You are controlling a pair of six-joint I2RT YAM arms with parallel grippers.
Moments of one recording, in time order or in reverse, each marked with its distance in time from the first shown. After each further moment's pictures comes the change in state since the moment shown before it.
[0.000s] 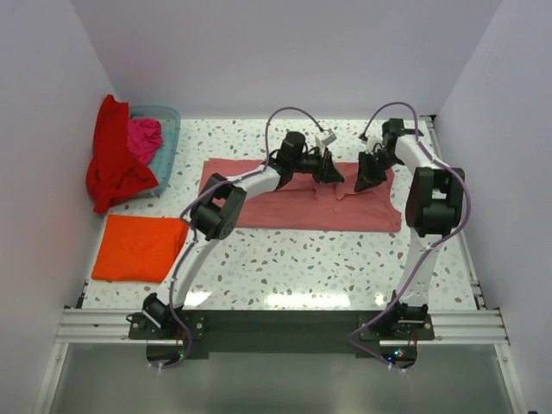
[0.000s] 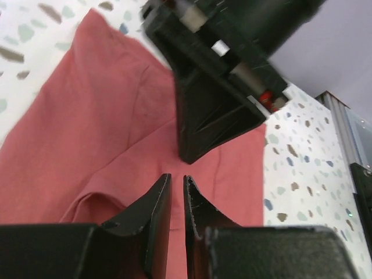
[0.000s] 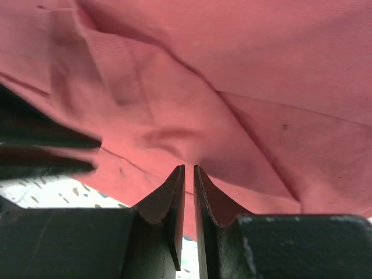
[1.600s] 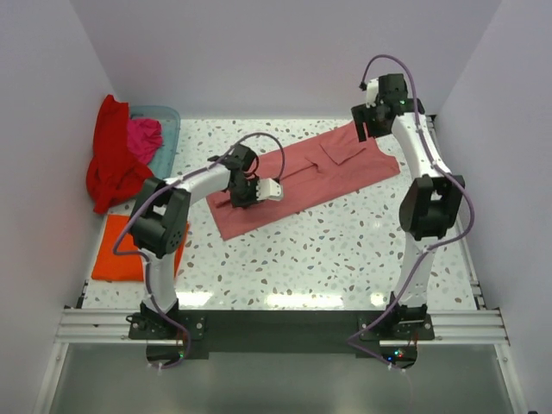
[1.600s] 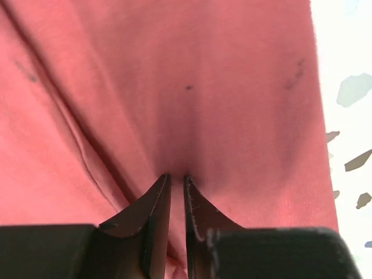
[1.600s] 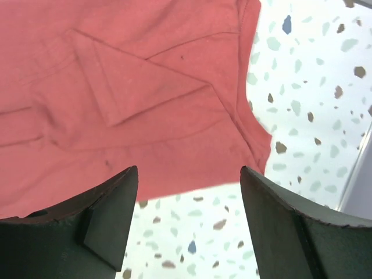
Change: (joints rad) left arm 0.190 -0.536 -0.572 -0.964 -0.583 1.339; right arm 0.097 0.006 0.380 0.116 0.471 -0.112
